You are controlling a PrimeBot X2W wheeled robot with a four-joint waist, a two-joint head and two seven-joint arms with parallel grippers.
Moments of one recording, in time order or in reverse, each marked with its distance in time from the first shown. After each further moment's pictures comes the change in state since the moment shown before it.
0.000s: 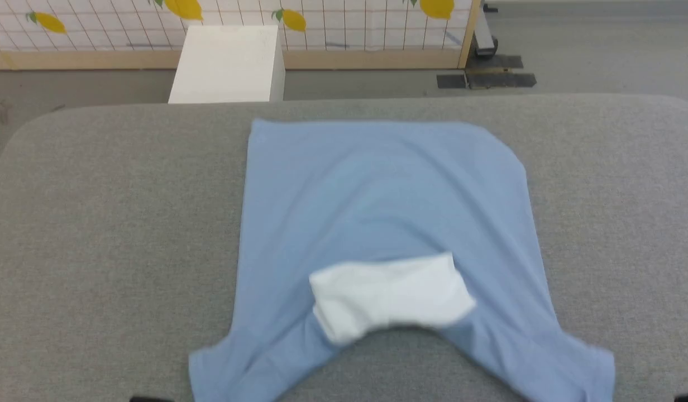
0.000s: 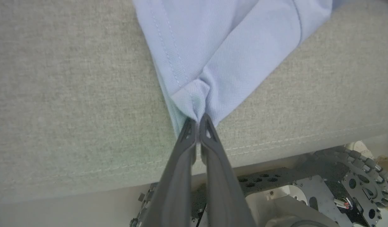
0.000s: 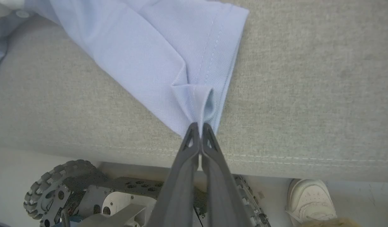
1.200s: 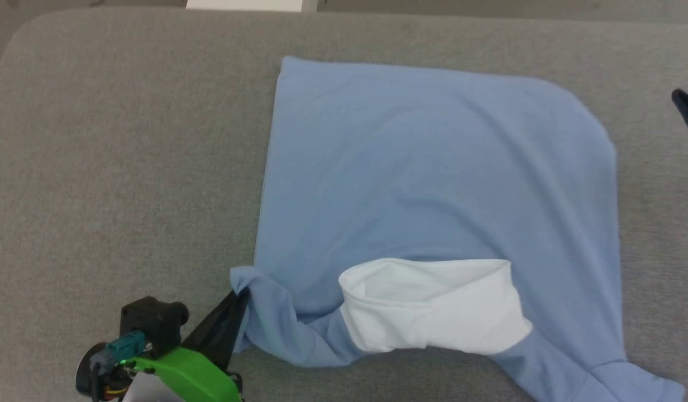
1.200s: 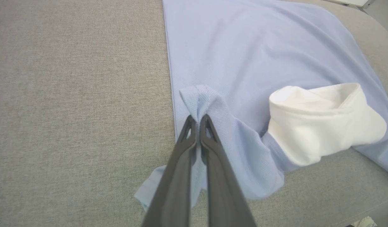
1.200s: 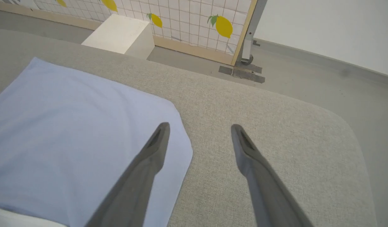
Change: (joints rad) left arm -0.188 -0.019 0.010 -0.317 0.095 0.052 -0.053; right arm -0.914 -0.219 0.007 0.080 -0.061 0.000 0.208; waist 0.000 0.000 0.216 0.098
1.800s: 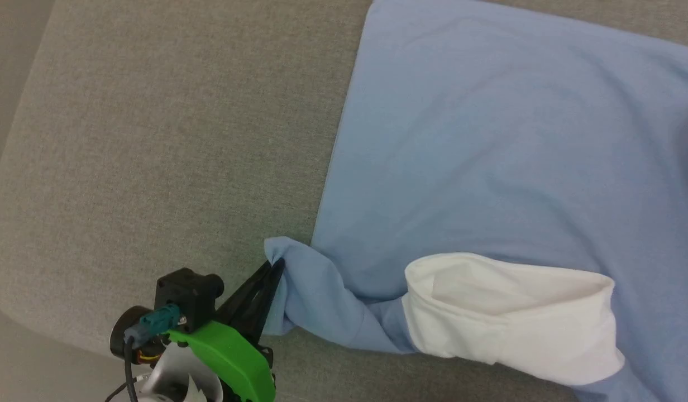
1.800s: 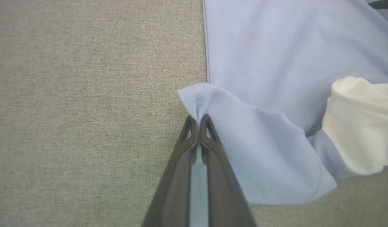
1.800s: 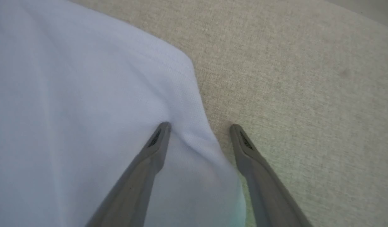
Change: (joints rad) left arm -0.139 -0.068 -0.072 0.049 0.035 -0.044 -0.008; right arm -0.158 -0.005 0.031 0.334 -0.139 0.000 0.083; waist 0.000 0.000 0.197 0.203
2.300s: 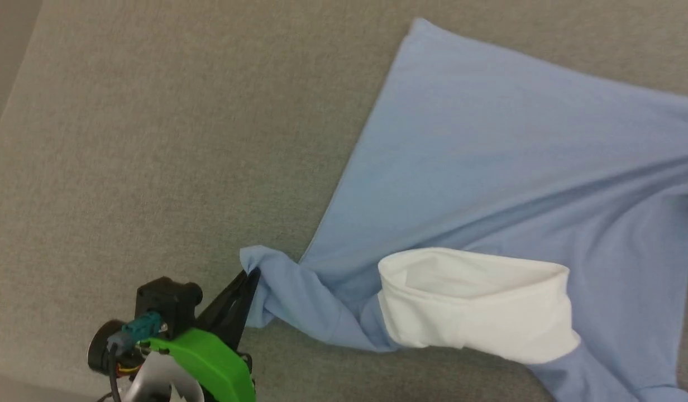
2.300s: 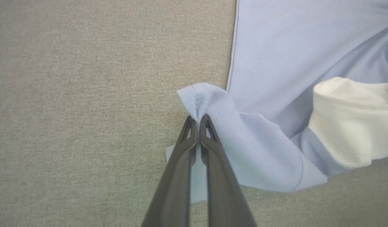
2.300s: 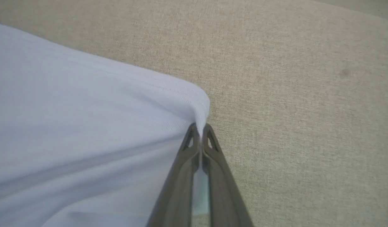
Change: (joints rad) left arm 0.041 0.035 0.033 0.013 -0.003 0.024 -0.008; right arm 0.130 -0.002 -0.134 -0.020 0.086 0.000 -0.078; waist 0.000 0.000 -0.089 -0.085
